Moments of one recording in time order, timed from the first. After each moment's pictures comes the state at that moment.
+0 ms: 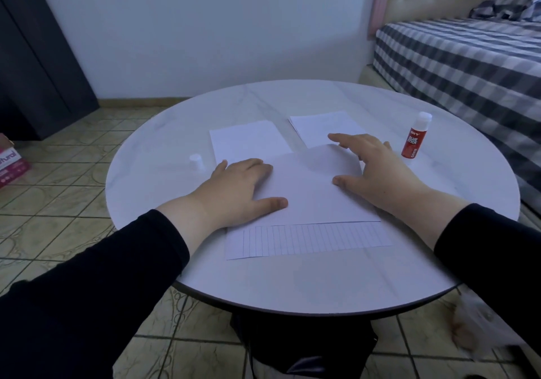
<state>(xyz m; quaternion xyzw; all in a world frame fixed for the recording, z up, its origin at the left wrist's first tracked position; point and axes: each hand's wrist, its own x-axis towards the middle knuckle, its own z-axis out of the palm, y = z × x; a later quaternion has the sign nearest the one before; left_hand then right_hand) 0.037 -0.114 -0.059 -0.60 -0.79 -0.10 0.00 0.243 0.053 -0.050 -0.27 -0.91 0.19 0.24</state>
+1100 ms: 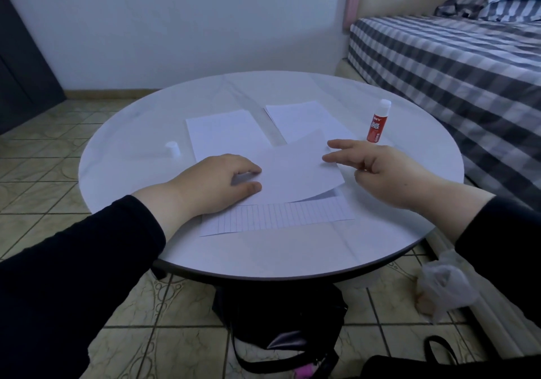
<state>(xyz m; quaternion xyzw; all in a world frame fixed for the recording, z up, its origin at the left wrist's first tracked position) 0.049 -0.123 -0.057 -0.63 -0.76 -0.15 -0.04 0.309 0.033 -0.036 -0.24 -0.92 0.25 0.16</state>
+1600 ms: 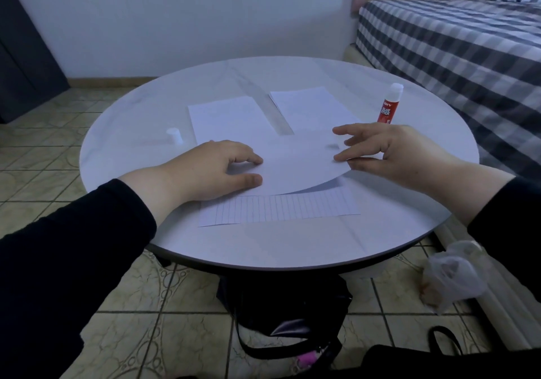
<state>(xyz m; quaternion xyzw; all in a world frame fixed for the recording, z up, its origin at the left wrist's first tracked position) 0.045 -0.132 -0.049 -0.63 -0.76 -0.14 -0.08 0.309 0.045 -0.033 -0.19 -0.95 0.17 0.18</state>
